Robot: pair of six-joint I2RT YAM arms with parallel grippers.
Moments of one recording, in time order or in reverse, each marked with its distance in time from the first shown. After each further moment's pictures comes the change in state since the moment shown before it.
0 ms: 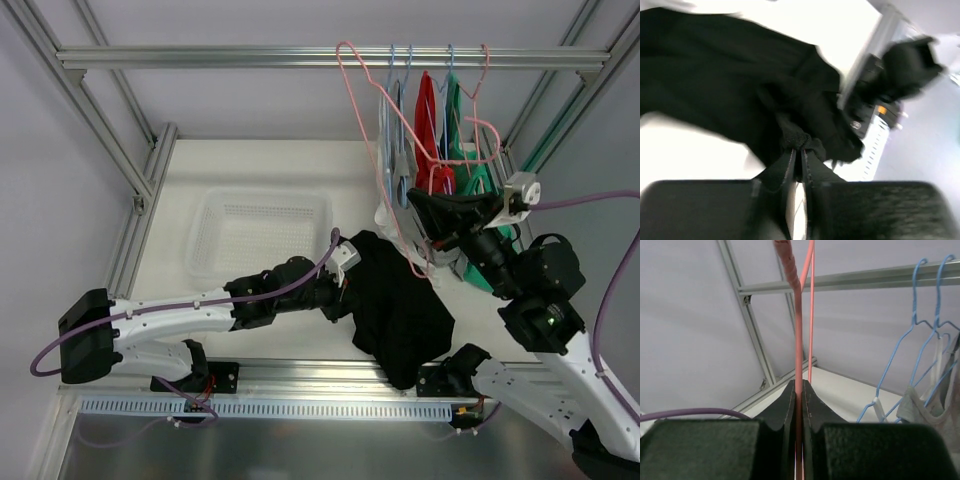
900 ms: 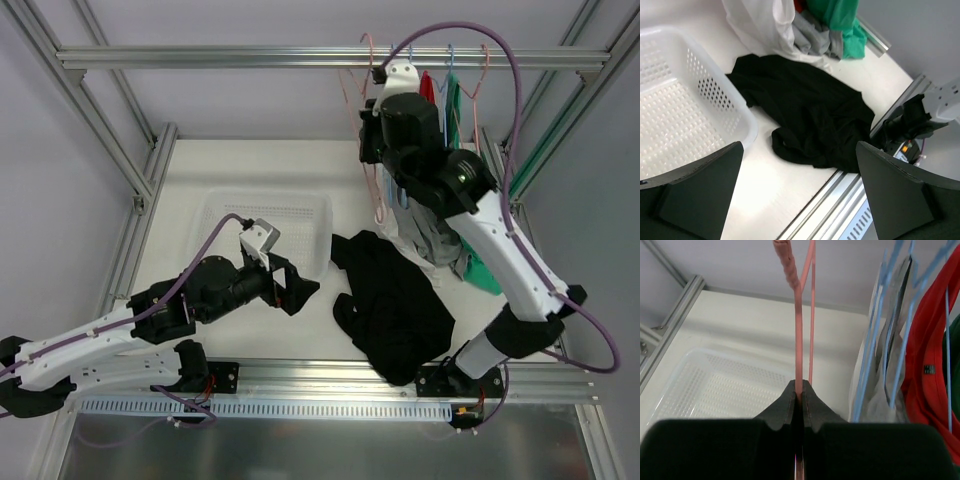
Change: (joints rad) left arm 0.000 -0.492 0.109 -0.484 -0.391 0.015; right arm 0.087 0.885 1.024 -0.835 0.525 0.035
